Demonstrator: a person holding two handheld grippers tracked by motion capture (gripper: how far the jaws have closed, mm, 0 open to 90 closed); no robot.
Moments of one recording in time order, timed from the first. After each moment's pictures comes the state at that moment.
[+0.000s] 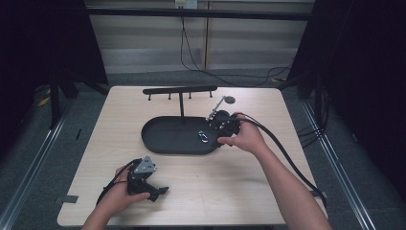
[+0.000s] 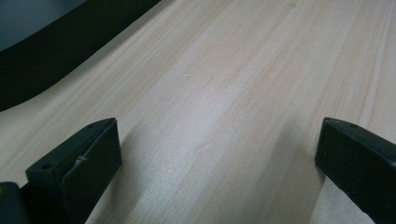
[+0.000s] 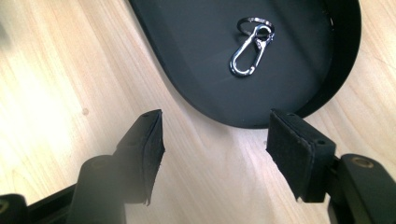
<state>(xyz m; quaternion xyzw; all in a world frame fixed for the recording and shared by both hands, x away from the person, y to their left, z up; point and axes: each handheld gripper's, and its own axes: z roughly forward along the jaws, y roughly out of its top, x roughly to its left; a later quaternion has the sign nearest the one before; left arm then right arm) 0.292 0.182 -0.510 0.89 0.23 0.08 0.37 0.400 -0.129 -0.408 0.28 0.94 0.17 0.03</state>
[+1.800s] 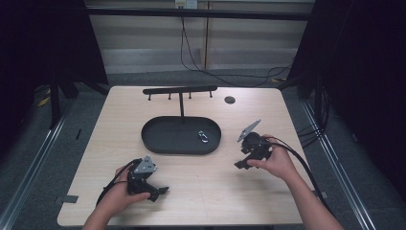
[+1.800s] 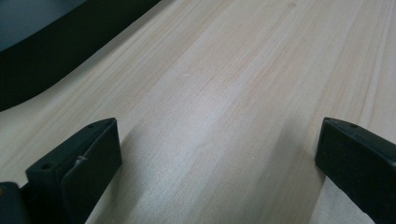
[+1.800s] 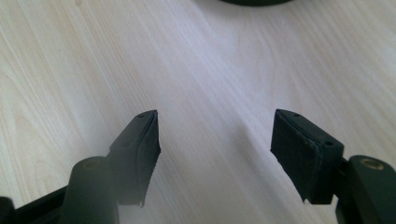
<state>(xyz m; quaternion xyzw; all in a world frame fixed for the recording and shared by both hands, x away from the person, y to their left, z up) 0.292 0.182 -0.510 0.90 0.23 0.08 0.37 0.336 -0.214 -0.446 0.31 0.93 0.21 0.04</state>
